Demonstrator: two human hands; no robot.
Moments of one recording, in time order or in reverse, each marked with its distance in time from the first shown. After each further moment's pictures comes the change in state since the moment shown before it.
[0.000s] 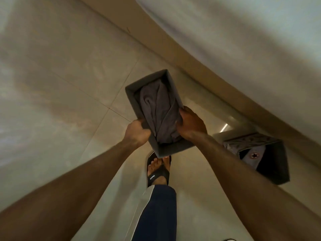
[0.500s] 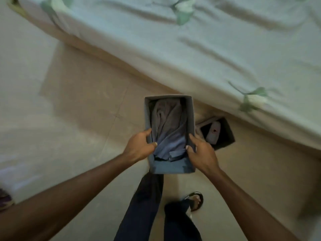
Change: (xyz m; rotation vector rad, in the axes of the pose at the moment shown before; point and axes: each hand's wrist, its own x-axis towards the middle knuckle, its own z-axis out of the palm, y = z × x) left_hand -0.274 0.077 -0.059 0.275 -0.095 0.293; right_hand -0.315 0.015 -0.103 0.227 0.169 0.123
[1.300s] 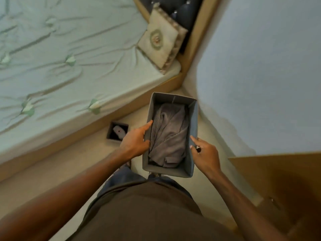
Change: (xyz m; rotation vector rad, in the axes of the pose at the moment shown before) left_hand -0.484 0.255 0.236 0.731 -0.245 1.040; right_hand -0.646 0.210 -0.050 0.611 0.945 0.544
